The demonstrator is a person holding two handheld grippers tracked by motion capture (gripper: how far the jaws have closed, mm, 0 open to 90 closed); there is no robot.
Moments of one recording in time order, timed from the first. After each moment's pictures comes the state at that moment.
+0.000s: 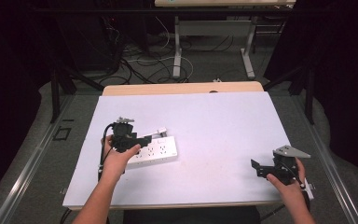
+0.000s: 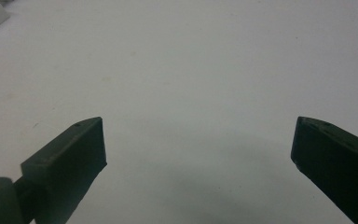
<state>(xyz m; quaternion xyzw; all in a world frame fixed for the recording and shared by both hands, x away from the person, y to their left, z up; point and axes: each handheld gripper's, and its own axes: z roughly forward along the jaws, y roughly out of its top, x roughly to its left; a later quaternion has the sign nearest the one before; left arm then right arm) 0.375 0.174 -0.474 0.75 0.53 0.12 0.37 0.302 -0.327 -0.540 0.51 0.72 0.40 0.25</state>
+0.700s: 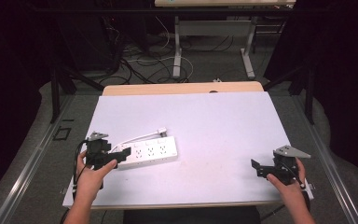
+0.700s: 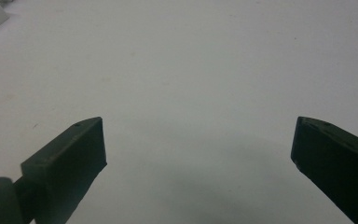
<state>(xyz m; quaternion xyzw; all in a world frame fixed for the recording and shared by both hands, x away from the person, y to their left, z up) 0.332 0.238 -0.495 0.72 0.56 0.15 0.38 0.302 -0.327 -0.540 0.51 0.72 0.40 0.25</state>
